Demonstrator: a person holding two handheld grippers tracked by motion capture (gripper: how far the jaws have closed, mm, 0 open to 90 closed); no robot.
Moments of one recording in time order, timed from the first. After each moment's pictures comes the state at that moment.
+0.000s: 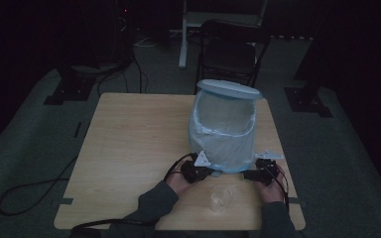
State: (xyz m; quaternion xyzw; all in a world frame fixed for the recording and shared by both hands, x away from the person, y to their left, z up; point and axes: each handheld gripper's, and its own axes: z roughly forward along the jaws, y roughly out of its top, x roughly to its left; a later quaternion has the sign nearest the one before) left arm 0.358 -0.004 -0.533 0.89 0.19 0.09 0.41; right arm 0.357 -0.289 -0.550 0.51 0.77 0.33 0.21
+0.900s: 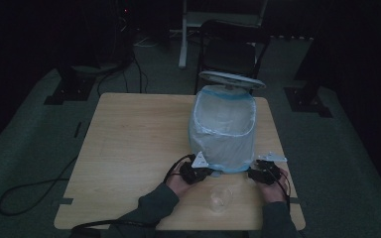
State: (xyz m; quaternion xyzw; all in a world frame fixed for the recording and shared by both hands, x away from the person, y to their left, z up) left arm 0.357 0.001 -0.541 0.88 0.20 0.09 0.43; right arm 0.347 -0.293 -0.547 0.52 0.75 0.34 0.23
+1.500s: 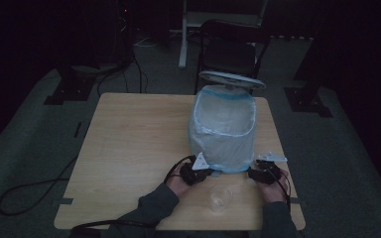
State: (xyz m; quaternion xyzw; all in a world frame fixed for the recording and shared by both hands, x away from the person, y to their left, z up) left arm 0.353 0.000 -0.543 0.87 0.20 0.11 0.43; right arm 0.348 -0.294 -0.547 0.51 0.76 0.34 0.22
